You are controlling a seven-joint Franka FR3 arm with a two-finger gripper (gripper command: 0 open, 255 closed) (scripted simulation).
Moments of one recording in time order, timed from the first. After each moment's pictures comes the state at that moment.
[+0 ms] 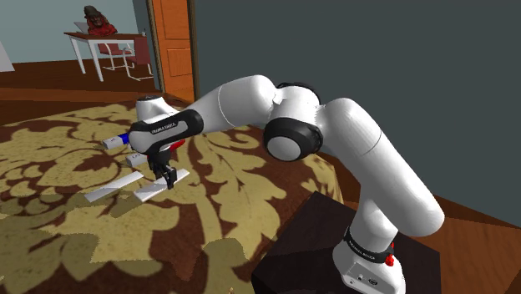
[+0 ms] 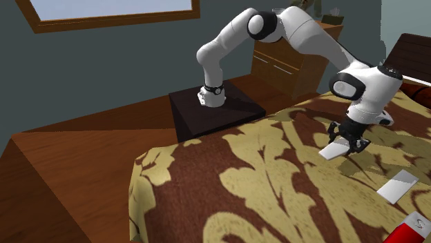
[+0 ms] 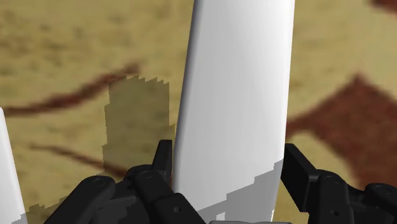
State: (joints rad) arm 0.61 0.85 -0.40 -1.29 0.35 2.07 -1.44
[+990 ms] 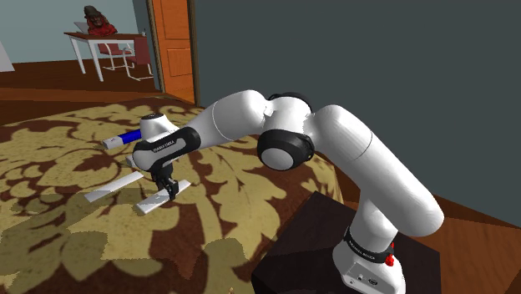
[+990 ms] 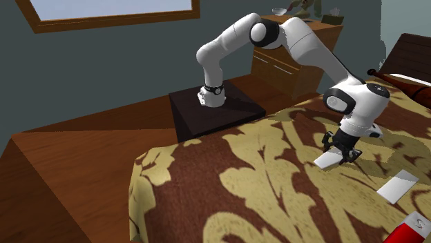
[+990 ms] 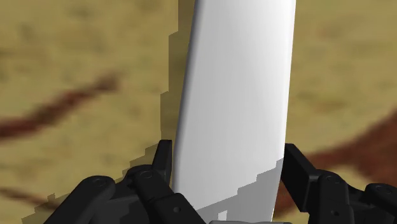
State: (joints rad) arm 0.60 0.94 -0.37 -1.29 0.37 2.16 -1.45
